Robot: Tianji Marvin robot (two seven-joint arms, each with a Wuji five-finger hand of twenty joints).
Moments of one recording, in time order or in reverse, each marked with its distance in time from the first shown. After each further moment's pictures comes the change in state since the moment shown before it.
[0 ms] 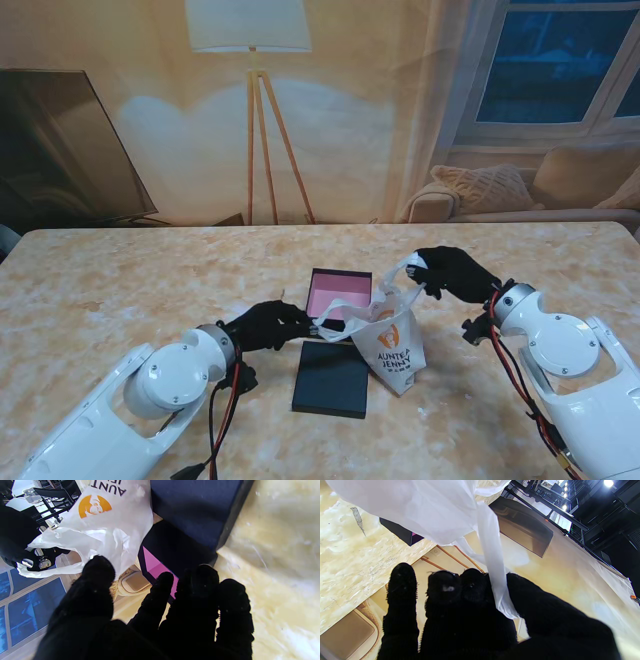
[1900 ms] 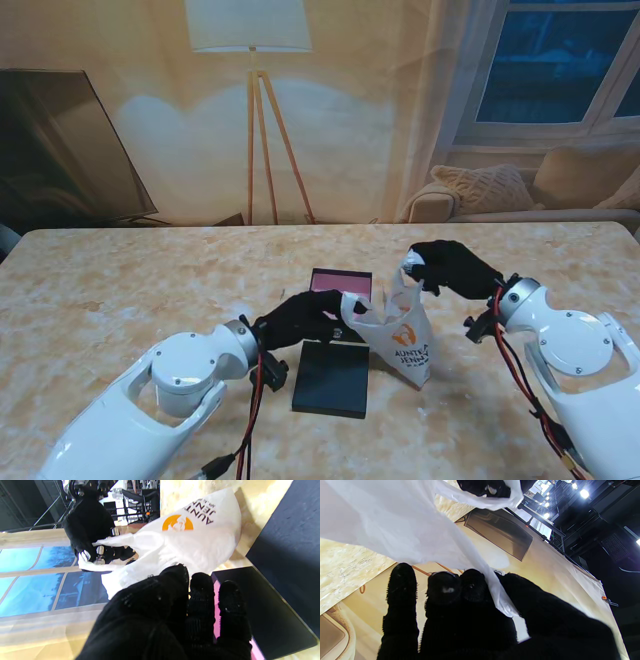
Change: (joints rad) left arm -0.057 -0.050 0.060 0.040 -0.454 -0.084 -0.017; right arm -0.023 0.011 0.031 -0.080 0.053 -0.023 0.064; left_hand 0.501 -0.212 0.461 -0.095 -0.051 -0.484 0.369 -0.025 -0.089 -0.114 -0.094 0.337 -0.174 -0.047 -0.267 0.342 -0.219 -0.027 -0.324 -0.047; right_hand 0.000 0.000 0.000 0.007 0.000 0.000 0.001 0.000 0.000 0.000 0.009 0.000 0.000 0.000 0.013 0.000 0.000 0.000 0.012 0.009
